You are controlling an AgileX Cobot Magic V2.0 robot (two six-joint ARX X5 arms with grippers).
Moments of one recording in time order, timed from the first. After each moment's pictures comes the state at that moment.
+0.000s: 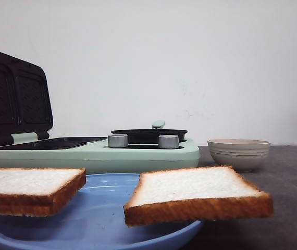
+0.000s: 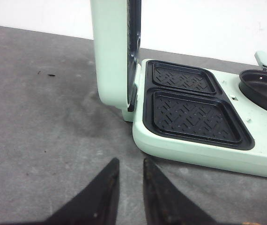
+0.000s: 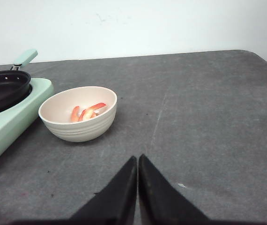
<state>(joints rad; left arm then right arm) -0.03 0.00 0.03 -0.18 0.05 -0.15 0.00 0.00 0.02 -0.13 -0.08 0.13</state>
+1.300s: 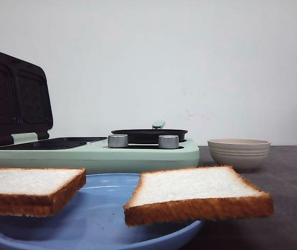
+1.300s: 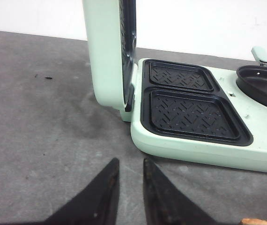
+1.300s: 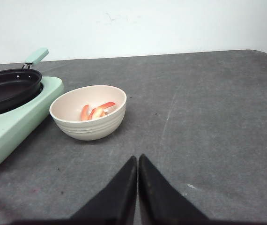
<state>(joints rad) -0.03 0.00 0.03 -0.18 0.06 -0.11 0.00 0.00 0.02 -0.13 -0.11 0.13</state>
